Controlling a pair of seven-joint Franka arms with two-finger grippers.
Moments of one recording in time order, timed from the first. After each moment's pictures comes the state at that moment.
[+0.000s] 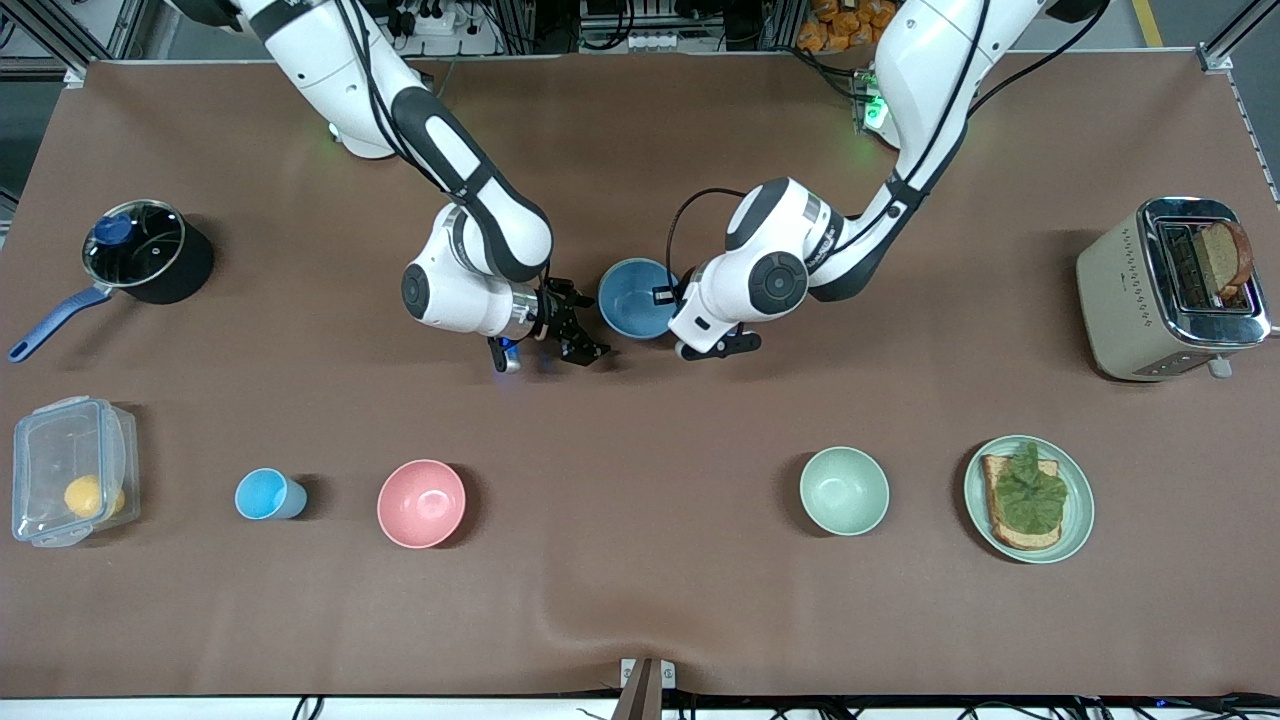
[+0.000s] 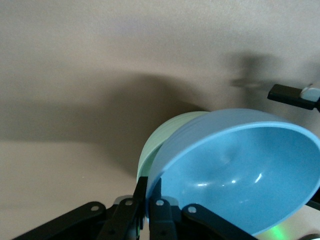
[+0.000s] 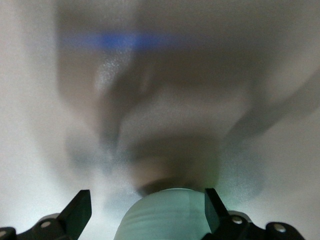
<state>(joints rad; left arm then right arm) -0.32 0.58 -0.44 -1.83 -0.32 2.22 -0.68 0.44 0.56 0.21 -2.04 1.10 2.54 0.89</state>
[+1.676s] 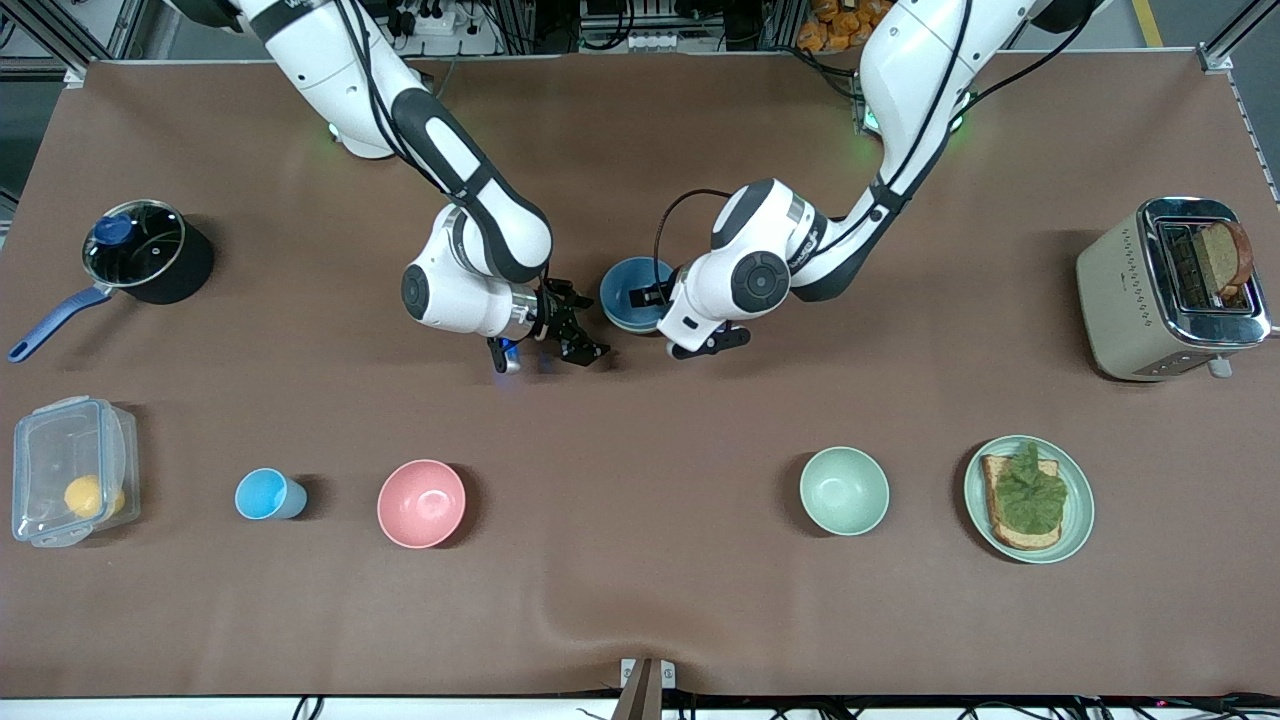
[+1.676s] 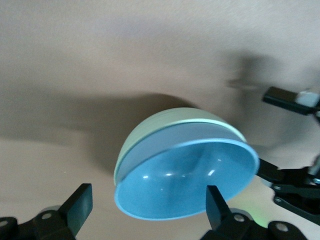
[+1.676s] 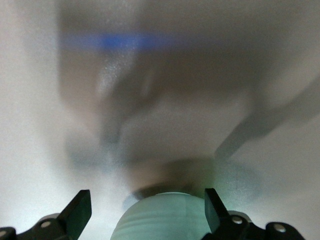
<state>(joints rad) -0.35 0.60 -0.44 -1.80 -0.32 2.24 -0.77 0.44 0.57 0.21 -2.04 1.10 2.54 0.87</state>
